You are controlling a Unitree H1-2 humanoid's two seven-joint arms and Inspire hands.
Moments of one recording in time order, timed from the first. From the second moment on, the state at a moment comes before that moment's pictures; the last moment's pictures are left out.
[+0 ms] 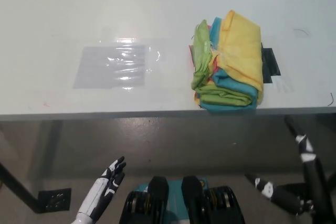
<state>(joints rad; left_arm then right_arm) -0.04 0.19 -0.15 0.31 0.15 -0.27 -0.04 0.10 -0.07 0.06 -0.37 -0.37 -0.20 -0.04</state>
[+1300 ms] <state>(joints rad) -0.04 0.20 -0.15 0.31 0.18 -0.28 -0.06 -0.83 0.01 0.21 0.65 -0.65 0.32 -0.05</state>
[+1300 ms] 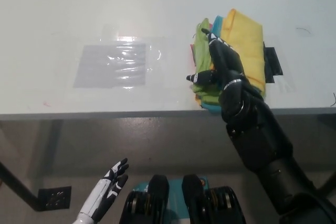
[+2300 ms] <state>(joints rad) -0.09 0.20 -0.15 0.31 0.19 -0.28 -0.07 -0.84 0.03 0.09 0.61 -0.89 0.44 -0.18</state>
